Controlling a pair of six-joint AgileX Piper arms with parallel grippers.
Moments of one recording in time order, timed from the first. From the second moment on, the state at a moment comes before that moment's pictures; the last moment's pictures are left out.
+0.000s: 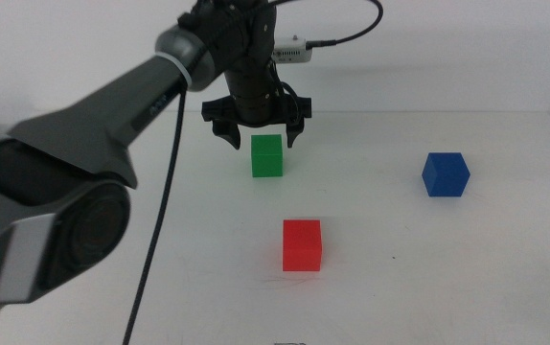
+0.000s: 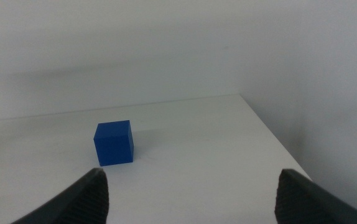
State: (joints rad) left arm -0.48 2.35 -2.31 0.04 1.24 -0.41; right arm -0.12 -0.01 0.03 0.01 0.14 0.05
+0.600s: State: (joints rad) left arm -0.48 2.47 -2.37 0.07 1.11 -0.37; right arm -0.12 -0.01 0.03 0.01 0.14 0.05
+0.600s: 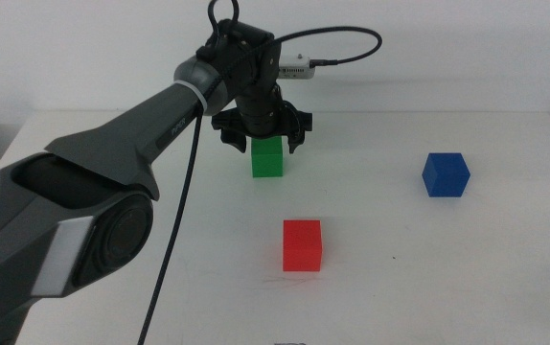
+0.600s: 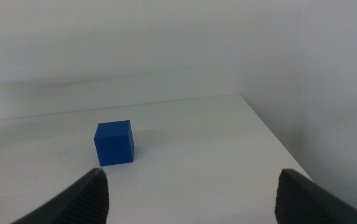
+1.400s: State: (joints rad) left arm -0.48 2.53 -2.37 0.10 1.04 -0.39; right arm -0.12 -0.01 0.03 0.01 0.14 0.05
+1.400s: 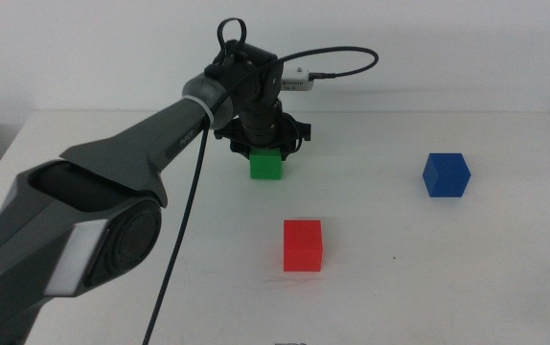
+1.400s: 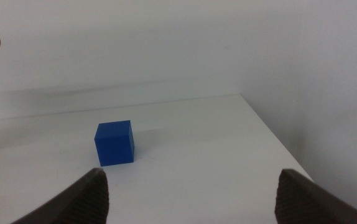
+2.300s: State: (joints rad) left arm -0.70 1.95 -1.87 0.24 1.20 -0.66; right arm -0.12 -0.01 0.03 0.01 0.14 0.05
